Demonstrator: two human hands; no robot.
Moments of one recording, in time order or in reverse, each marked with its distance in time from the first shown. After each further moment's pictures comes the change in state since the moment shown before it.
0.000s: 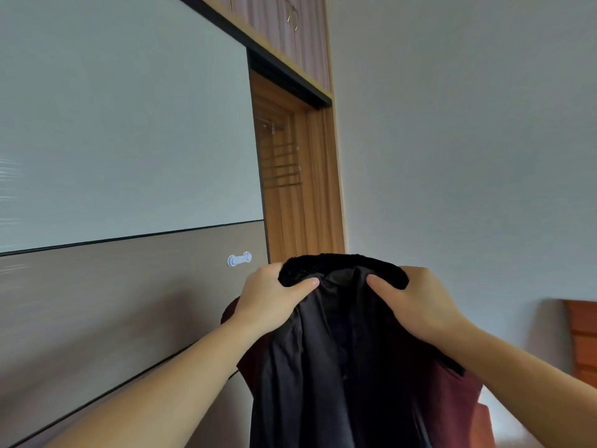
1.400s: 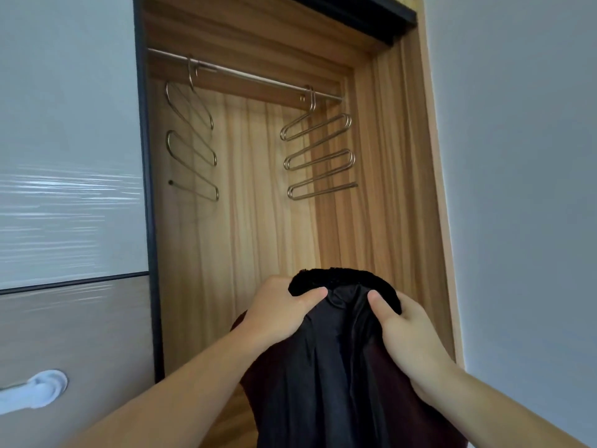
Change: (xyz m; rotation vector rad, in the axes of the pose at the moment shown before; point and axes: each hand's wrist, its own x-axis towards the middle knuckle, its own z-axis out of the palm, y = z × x) left_hand 0.518 -0.238 0.243 0.097 0.246 -0.293; right_hand 0.572 0.297 0.240 0.704 -0.422 0.044
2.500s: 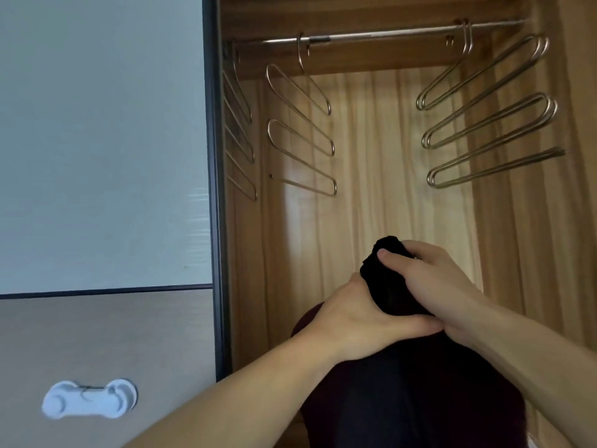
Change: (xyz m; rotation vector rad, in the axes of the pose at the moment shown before) left_hand 0.083 -0.040 -0.025 0.284 0.075 -0.114; right_hand 0.179 -0.005 0.132 0.093 -0.525 -0.124
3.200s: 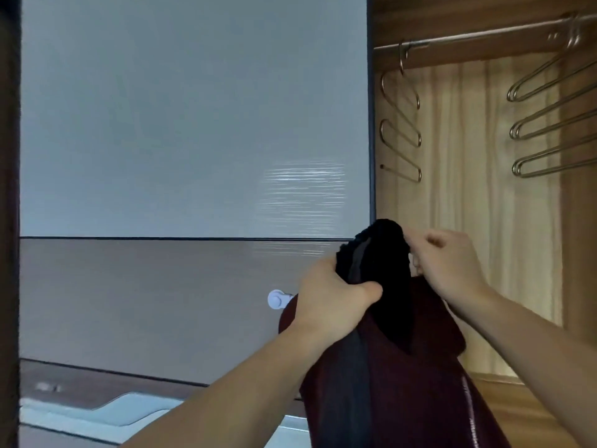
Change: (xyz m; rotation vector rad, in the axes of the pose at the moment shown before) left_hand -0.224 0.009 -0.121 -0.146 0.530 -0.063; right_hand -0.114 -0.065 0.128 0.019 0.068 -0.255
